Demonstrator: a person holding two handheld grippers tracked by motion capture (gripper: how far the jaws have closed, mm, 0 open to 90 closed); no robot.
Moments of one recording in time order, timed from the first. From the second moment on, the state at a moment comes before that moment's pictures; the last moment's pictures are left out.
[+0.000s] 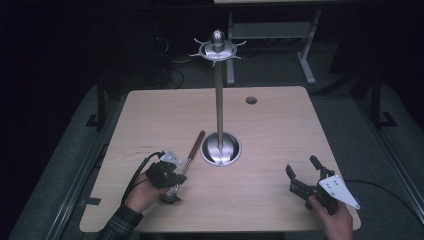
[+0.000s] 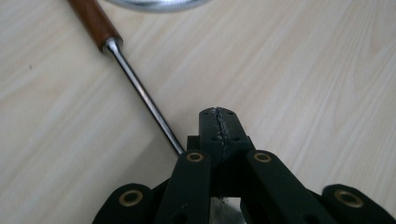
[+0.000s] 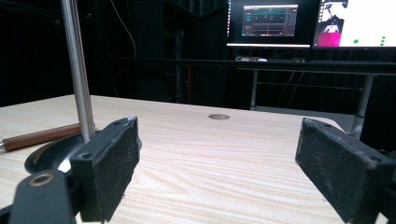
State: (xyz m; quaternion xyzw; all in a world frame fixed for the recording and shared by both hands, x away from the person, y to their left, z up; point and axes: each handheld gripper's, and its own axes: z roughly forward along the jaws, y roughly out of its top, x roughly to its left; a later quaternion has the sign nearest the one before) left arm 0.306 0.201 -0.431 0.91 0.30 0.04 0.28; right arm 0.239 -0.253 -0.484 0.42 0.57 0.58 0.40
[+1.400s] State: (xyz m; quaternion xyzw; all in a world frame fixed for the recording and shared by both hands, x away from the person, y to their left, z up) left arm 0.315 0.223 -0.439 0.92 0.32 0.07 0.23; right arm 0.238 -0.252 -0.484 0.42 0.57 0.59 0.40
